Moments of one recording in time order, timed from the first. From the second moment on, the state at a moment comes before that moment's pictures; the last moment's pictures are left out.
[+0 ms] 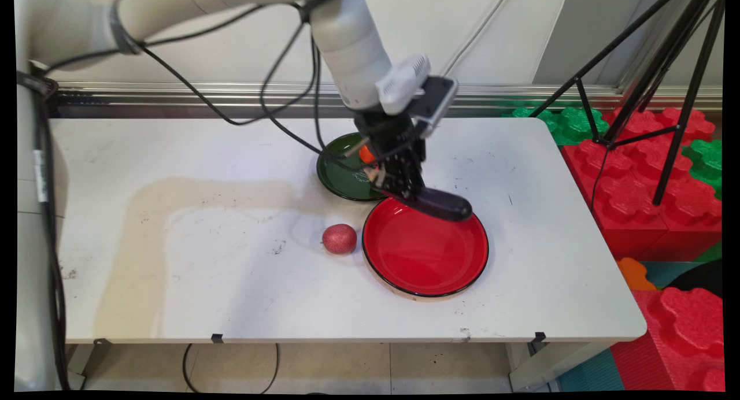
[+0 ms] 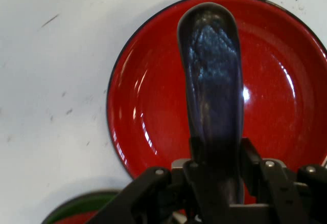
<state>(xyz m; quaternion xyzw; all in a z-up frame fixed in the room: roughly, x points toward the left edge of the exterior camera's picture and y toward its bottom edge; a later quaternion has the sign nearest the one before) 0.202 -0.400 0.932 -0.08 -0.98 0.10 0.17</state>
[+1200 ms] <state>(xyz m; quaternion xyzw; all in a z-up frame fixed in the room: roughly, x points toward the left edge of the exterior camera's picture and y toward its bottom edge) 0.347 -0.330 0.989 -0.07 -0.99 0.13 0.05</state>
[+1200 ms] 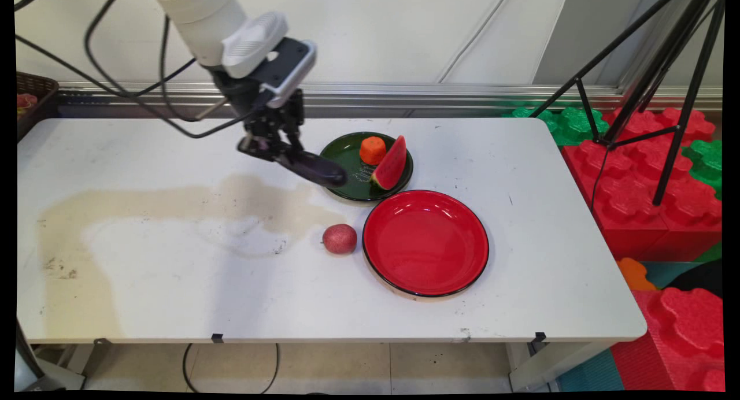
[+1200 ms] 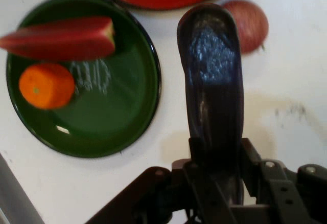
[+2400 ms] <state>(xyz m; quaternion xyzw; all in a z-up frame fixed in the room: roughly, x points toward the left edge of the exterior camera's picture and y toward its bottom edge) 0.447 -0.368 0.909 -0.12 -0.98 0.13 -0.03</state>
